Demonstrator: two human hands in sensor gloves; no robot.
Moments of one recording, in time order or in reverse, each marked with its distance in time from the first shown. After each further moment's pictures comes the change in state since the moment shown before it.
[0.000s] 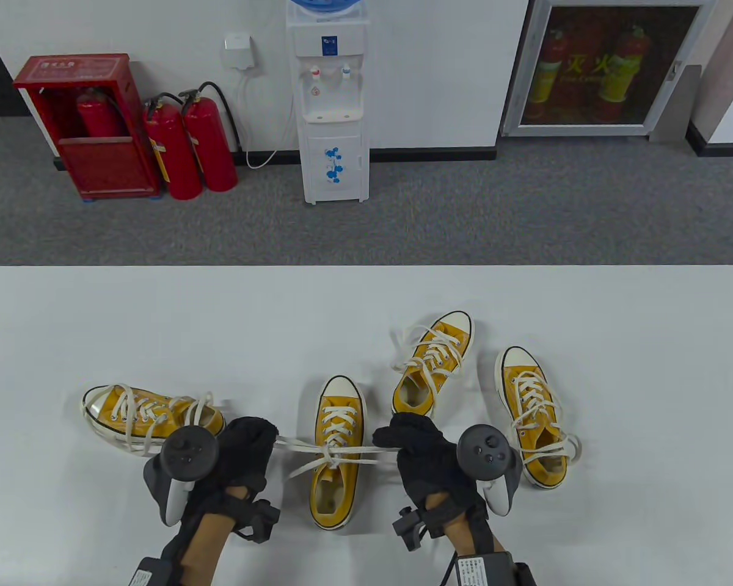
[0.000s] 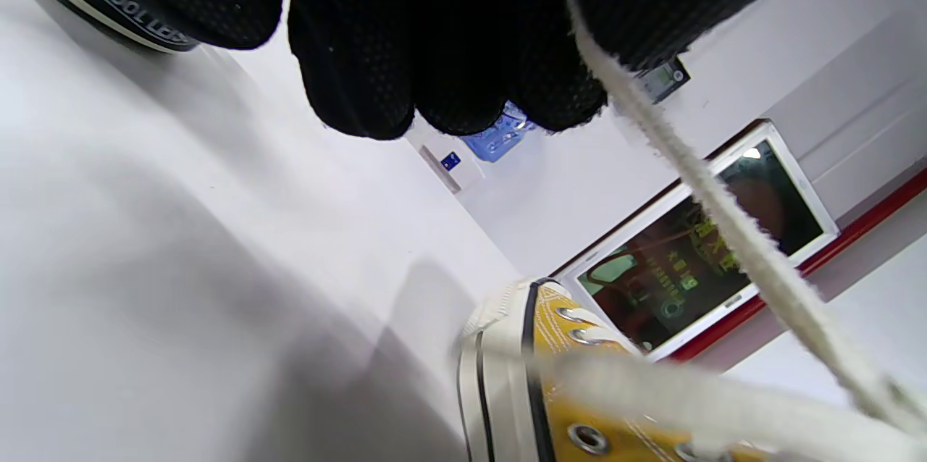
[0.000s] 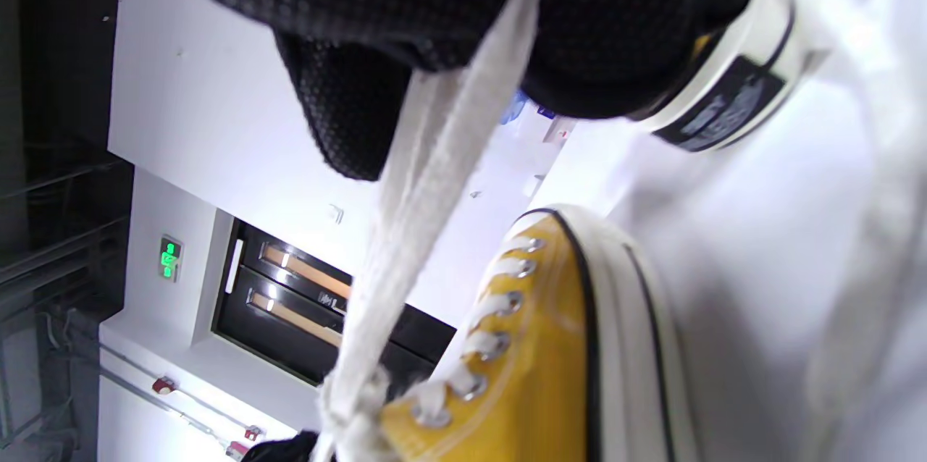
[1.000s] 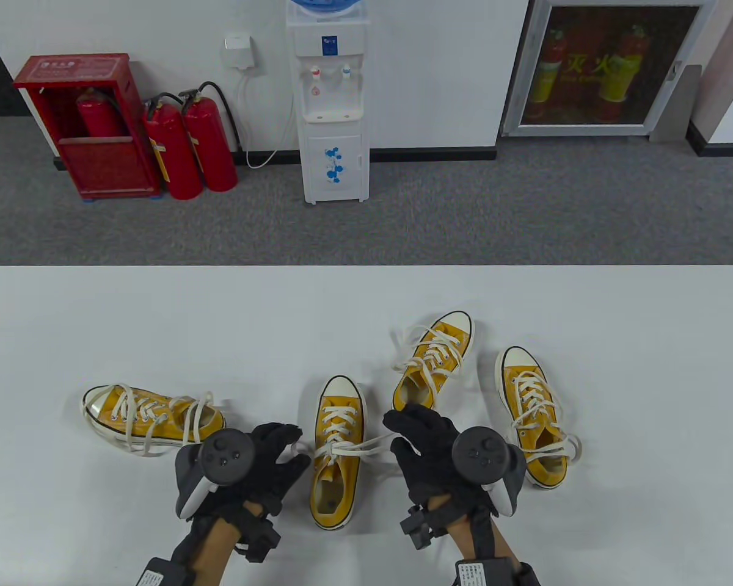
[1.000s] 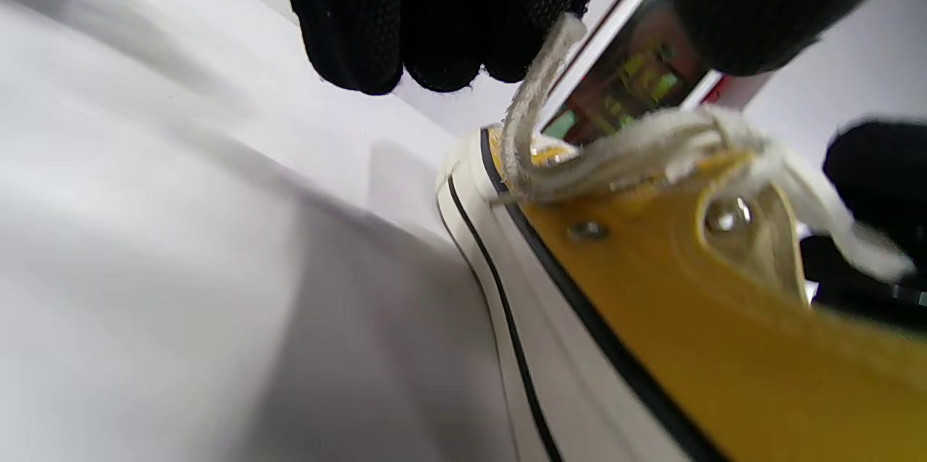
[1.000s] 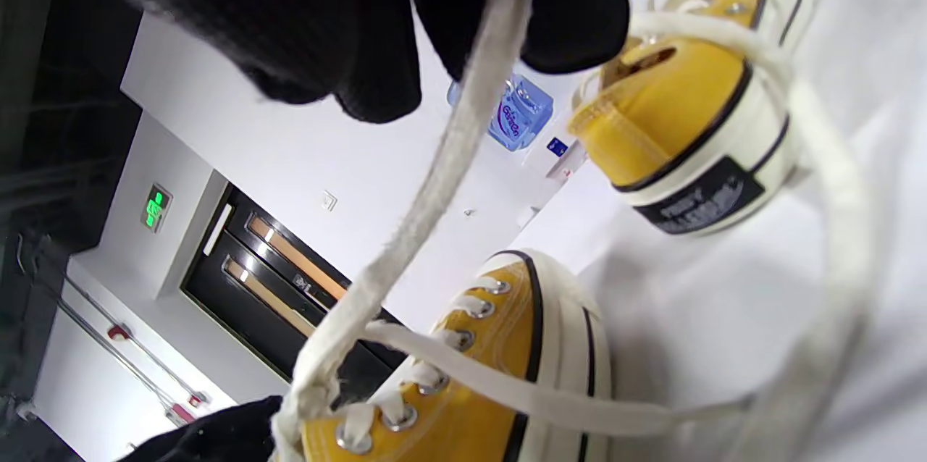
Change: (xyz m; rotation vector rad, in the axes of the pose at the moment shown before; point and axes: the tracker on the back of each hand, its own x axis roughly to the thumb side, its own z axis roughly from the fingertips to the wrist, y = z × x) left_hand 0.031 -0.028 0.009 -0.256 -0.207 -0.272; right_hand 0.022 -0.004 0.005 -0.034 -0.074 0.238
